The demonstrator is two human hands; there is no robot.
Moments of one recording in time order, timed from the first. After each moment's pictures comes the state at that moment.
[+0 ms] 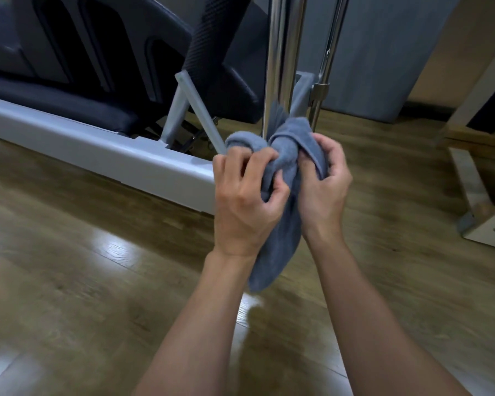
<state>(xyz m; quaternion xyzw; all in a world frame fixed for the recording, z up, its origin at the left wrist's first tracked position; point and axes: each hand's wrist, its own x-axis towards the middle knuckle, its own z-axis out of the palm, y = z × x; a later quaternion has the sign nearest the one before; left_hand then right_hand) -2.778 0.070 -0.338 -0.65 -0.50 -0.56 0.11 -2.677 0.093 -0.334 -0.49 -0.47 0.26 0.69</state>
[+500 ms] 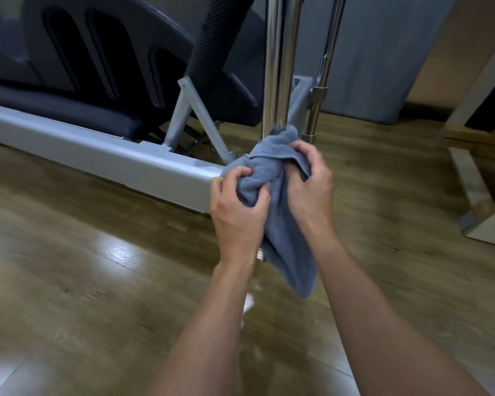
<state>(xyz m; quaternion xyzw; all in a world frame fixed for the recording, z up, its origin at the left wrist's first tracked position) -2.778 0.063 -0.358 -0.53 -0.59 -0.60 -0.12 -2.677 0.105 -0.352 -0.52 -0.53 0.26 0.62</state>
